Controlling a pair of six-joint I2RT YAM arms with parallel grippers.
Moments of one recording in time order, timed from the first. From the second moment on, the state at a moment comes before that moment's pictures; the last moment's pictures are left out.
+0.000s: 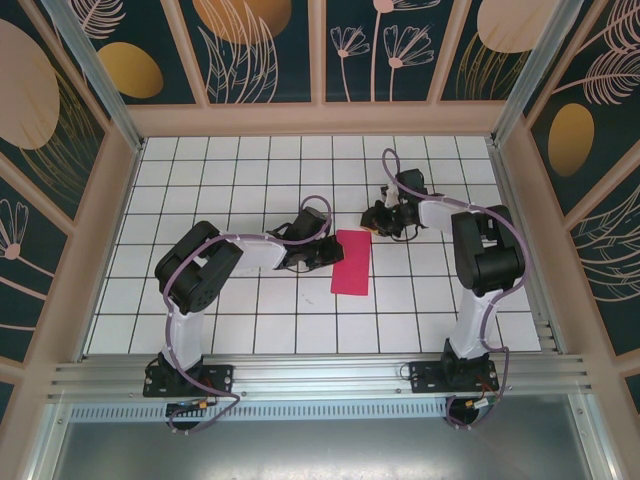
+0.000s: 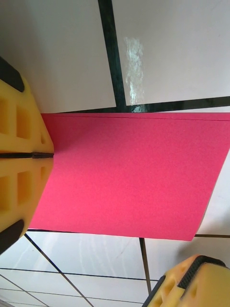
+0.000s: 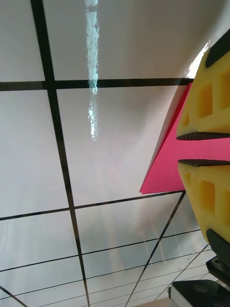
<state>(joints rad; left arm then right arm) -0.74 2.00 1.06 0.09 0.33 -0.92 0.25 1.92 1.13 -0.28 -0.60 0.54</state>
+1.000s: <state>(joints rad) -0.74 1.99 1.04 0.12 0.33 -0.92 0.24 1.82 1.07 -0.27 -0.60 0.56</state>
